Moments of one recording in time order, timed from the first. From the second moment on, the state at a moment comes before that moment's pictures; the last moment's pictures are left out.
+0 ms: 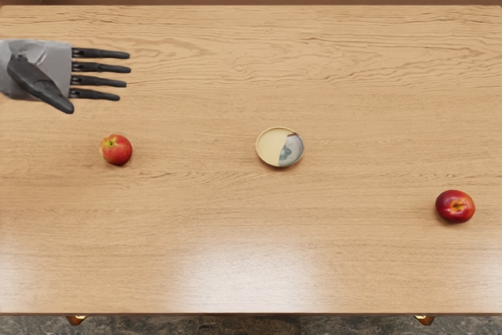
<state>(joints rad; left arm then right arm) -1.18 1.04 -0.31 -1.26 -0.33 -0.61 0.61 0.00 0.00 0.12 0.13 -0.02 0.16 -0.41</state>
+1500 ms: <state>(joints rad) -0.86 0.84 -0.31 -1.69 1.19 0.16 0.61 0.01 0.00 0.12 0.13 -0.02 0.16 -0.41</state>
